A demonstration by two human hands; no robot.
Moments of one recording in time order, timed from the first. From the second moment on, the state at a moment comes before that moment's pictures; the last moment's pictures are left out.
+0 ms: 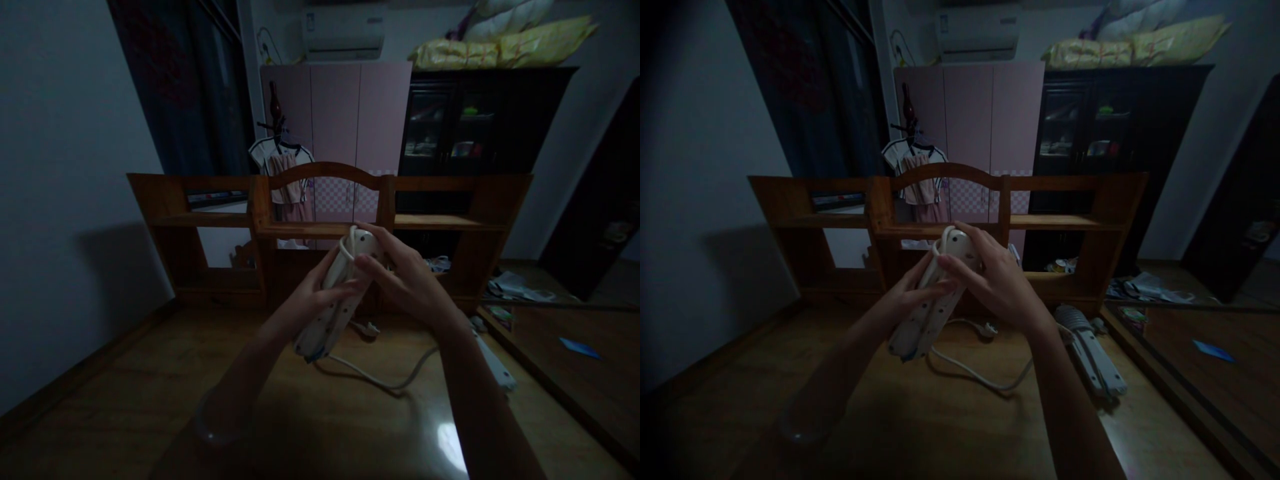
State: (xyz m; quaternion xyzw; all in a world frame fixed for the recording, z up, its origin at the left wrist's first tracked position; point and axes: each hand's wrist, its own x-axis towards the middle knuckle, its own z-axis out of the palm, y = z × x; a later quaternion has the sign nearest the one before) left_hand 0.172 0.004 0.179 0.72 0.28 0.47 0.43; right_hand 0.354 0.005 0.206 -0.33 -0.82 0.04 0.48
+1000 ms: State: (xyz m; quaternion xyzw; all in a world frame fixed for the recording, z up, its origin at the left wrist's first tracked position) left_hand 0.183 0.004 0.176 0.74 0.28 0.47 0.39; right_hand 0.357 0.025 0.199 -0.35 -0.81 0.15 0.45
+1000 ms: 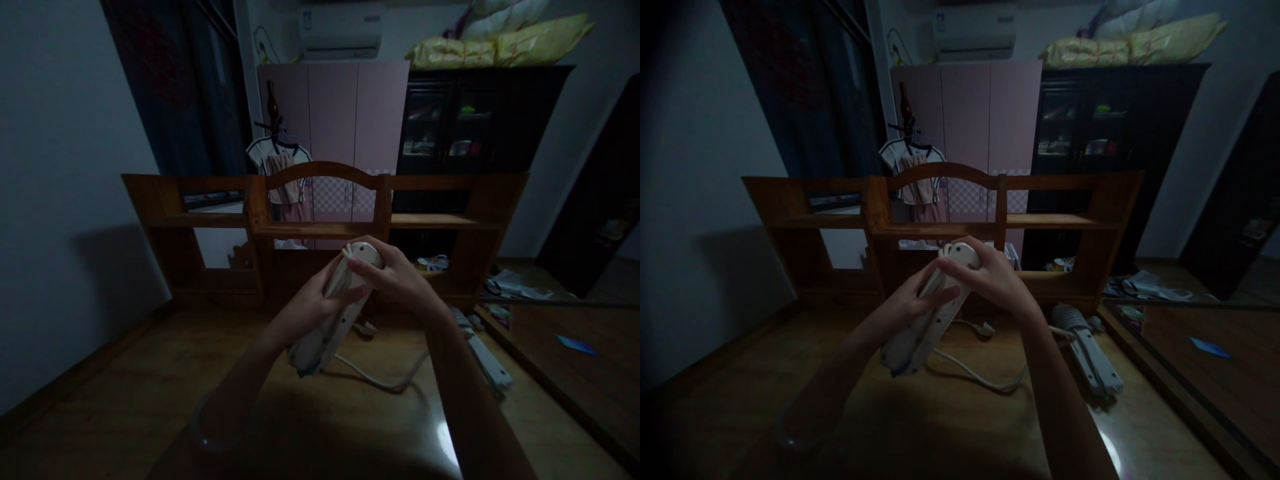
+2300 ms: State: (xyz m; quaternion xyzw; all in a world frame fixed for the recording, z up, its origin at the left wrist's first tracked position) left_hand 0.148 0.043 0.148 0.82 0.44 0.31 0.19; right_hand 0.370 0.016 0.200 -0.40 -0.86 -0.03 0.33
